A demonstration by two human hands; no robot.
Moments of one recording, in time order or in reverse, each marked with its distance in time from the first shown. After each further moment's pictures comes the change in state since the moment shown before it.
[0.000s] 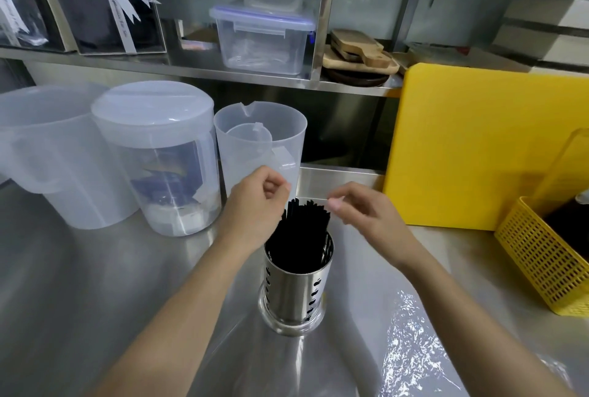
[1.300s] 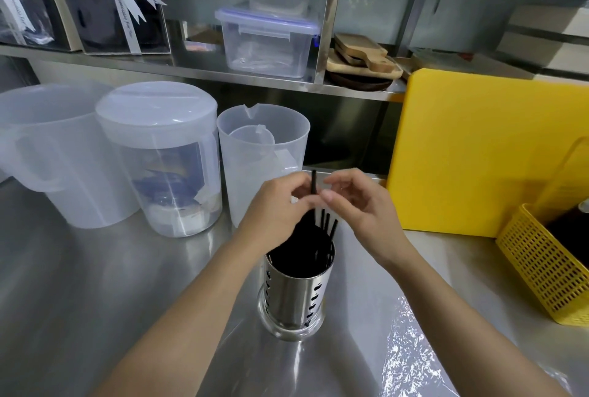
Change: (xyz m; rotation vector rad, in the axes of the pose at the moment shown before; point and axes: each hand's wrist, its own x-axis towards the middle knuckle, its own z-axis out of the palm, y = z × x) left_hand 0.008 0.004 0.016 -0.087 -0.228 0.216; right_hand 0.011 -0.010 0.012 0.132 0.136 -0.163
